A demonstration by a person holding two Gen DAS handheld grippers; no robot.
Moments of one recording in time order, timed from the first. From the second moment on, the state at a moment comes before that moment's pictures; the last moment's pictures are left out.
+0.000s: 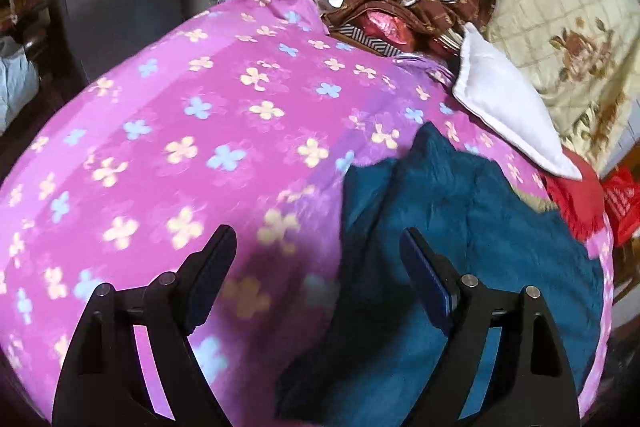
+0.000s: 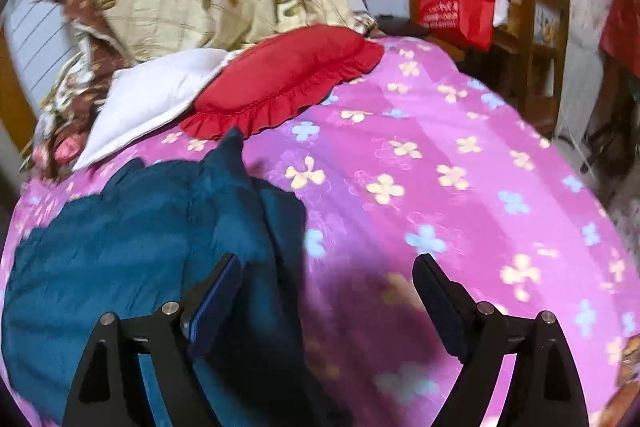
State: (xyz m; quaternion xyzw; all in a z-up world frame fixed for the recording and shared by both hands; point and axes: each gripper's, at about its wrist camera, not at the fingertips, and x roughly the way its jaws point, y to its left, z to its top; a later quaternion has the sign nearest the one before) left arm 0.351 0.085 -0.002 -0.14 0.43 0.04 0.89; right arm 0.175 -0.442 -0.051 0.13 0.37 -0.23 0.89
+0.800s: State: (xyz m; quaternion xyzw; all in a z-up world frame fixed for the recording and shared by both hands) left arm 0.328 0.067 -0.079 -0.22 0.49 -0.14 0.83; right arm 0.147 -0.445 -0.138 0.29 0.41 -0.09 0.86
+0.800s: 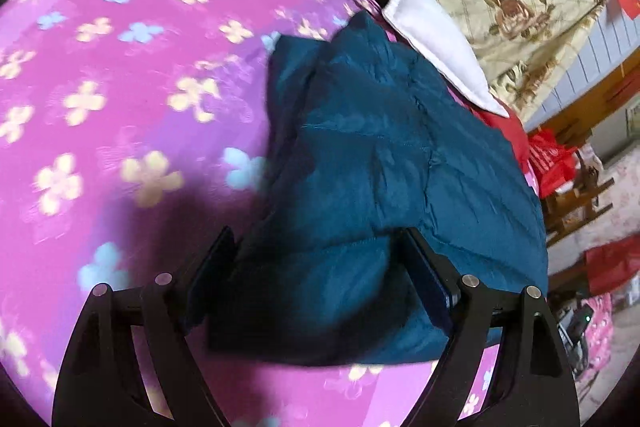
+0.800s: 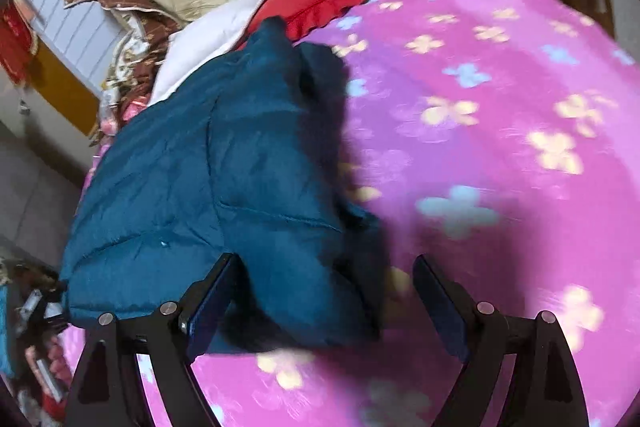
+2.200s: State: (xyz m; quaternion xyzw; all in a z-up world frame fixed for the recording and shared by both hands) left arm 0.244 0.053 -0.003 -0.09 0.42 -0.07 0.90; right arm 0.102 -0.365 -0.051 0.15 0.34 -0.11 0.92
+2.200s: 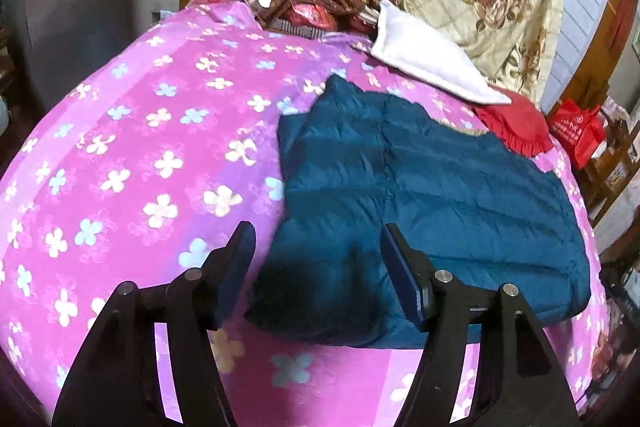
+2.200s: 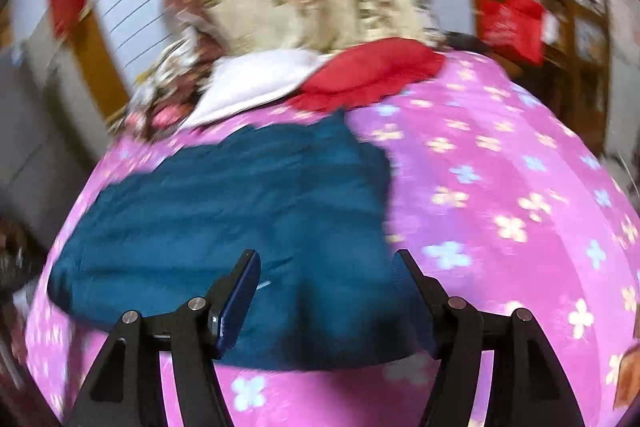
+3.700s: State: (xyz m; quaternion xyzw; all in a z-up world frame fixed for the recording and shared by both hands) left arm 0.031 0.001 0.057 0.01 0.18 0.08 0.98; right arm -0.001 -0.258 -0.063 0.11 0.37 -0.11 0.92
